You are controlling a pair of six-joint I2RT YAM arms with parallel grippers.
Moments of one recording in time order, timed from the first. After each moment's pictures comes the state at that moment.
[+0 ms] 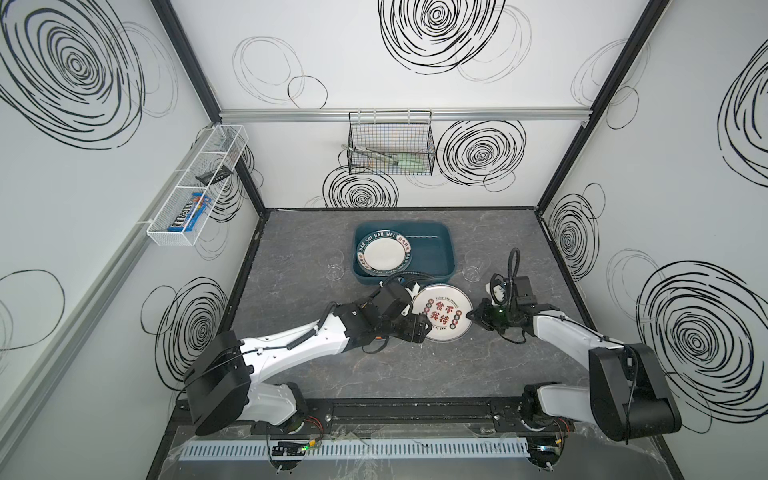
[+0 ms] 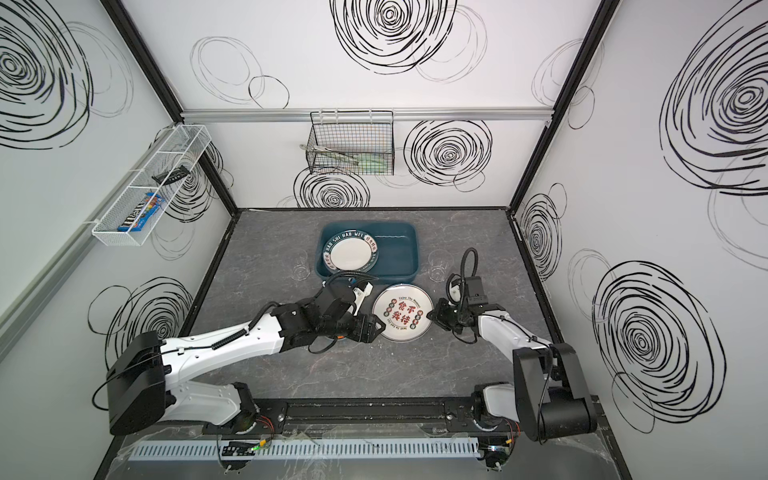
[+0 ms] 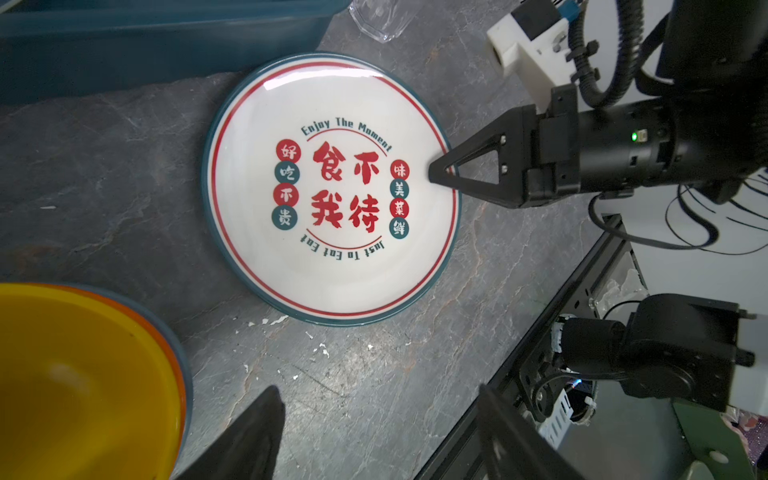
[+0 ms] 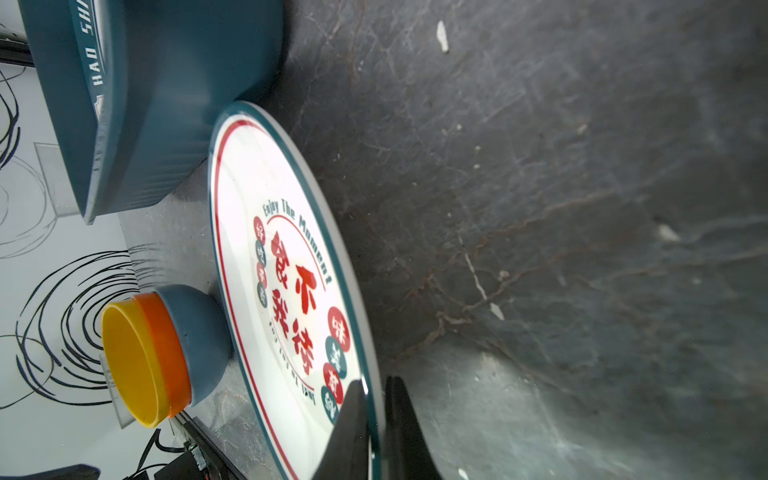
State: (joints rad) left arm -0.93 1.35 0.87 -0.30 0.13 -0.64; right arm 0.16 1.28 0.51 -0.29 -0.50 0.58
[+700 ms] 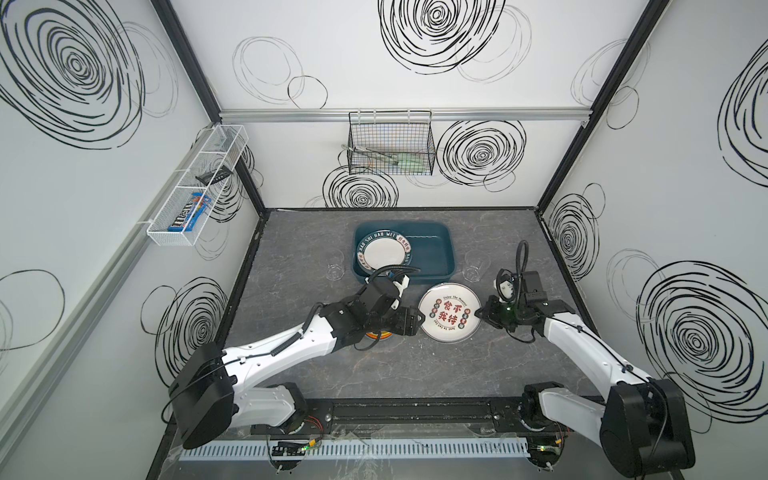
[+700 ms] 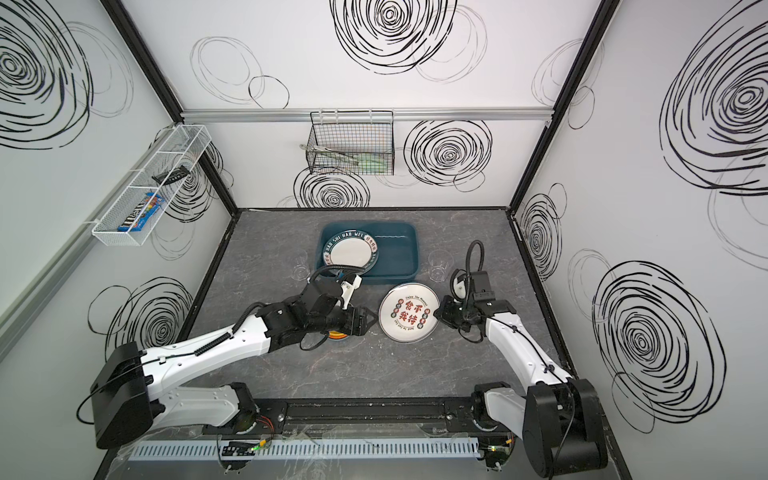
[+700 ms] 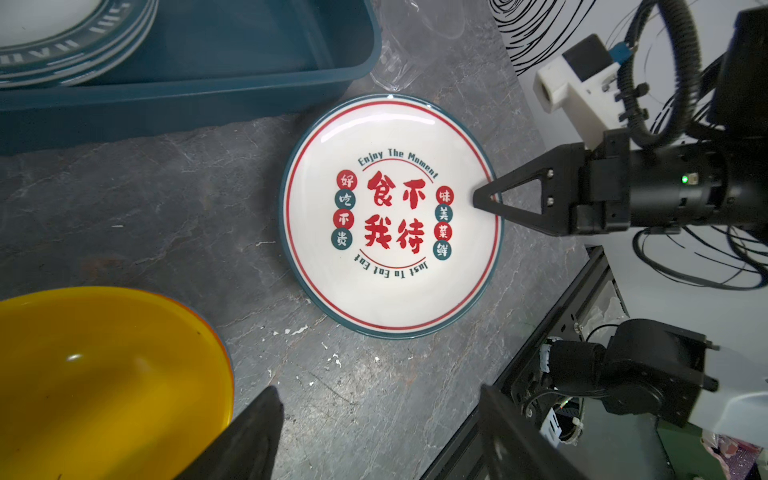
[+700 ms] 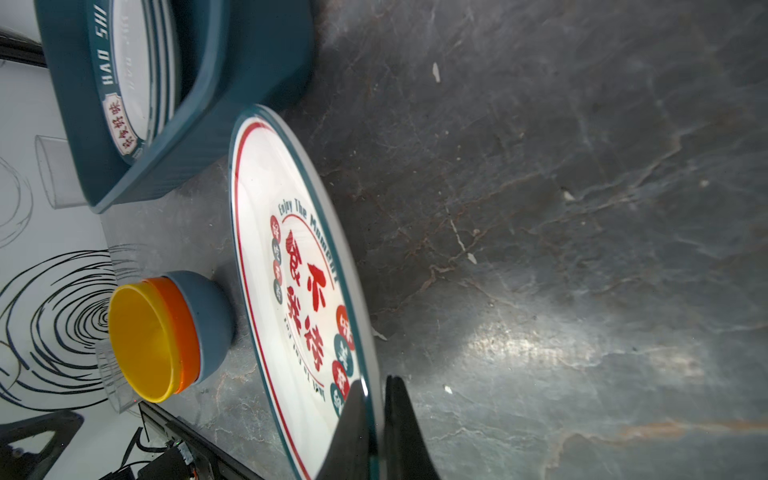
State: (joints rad) left arm -0.86 1.26 0.84 -0.29 0.13 -0.66; right arm 0.16 1.11 0.63 -0.56 -0.43 0.53
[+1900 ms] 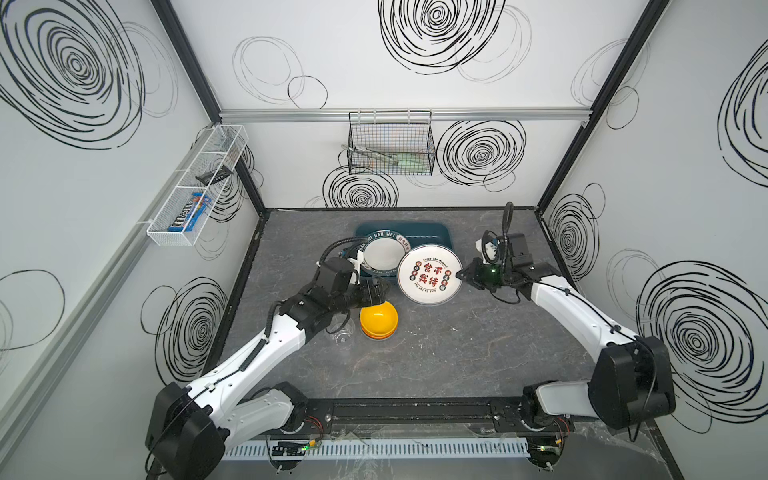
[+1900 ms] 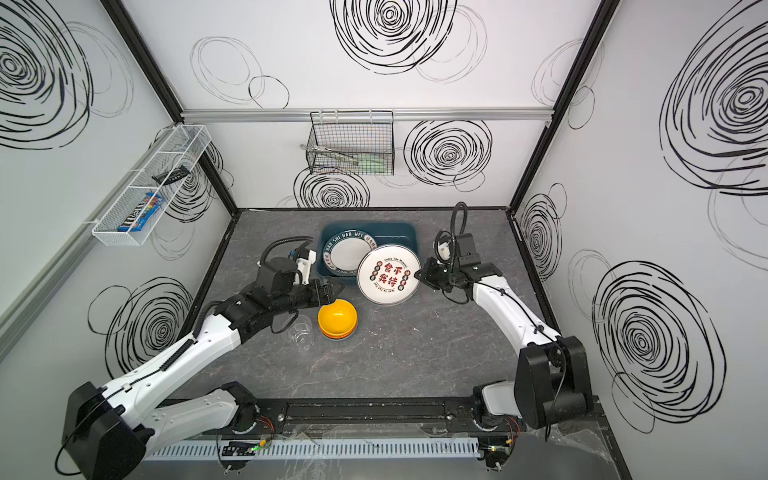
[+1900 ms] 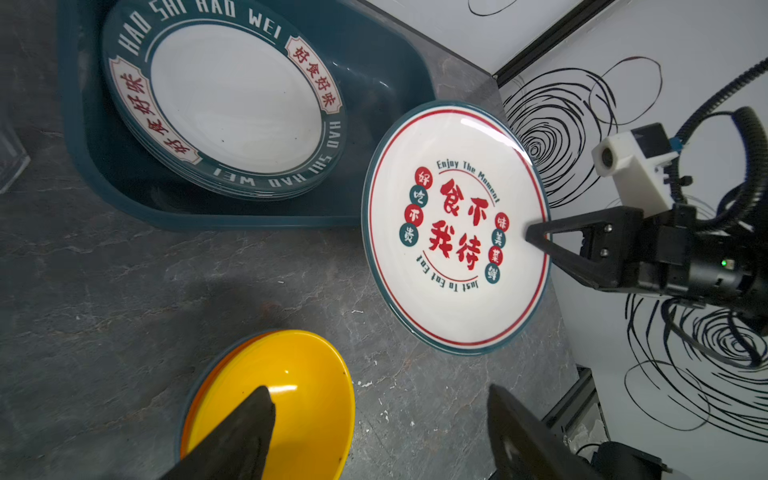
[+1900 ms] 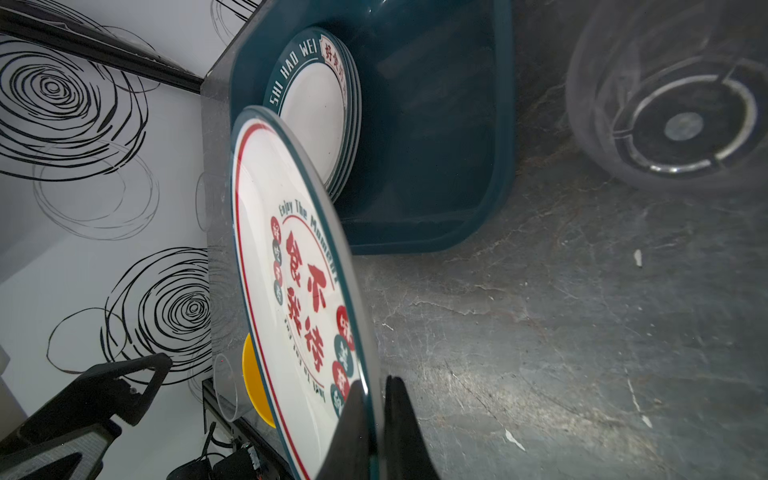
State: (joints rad) left arm -0.52 1.10 0.83 -0.37 0.21 -0.67; right arm 0.27 1.39 0.99 -0.47 -0.49 0.62
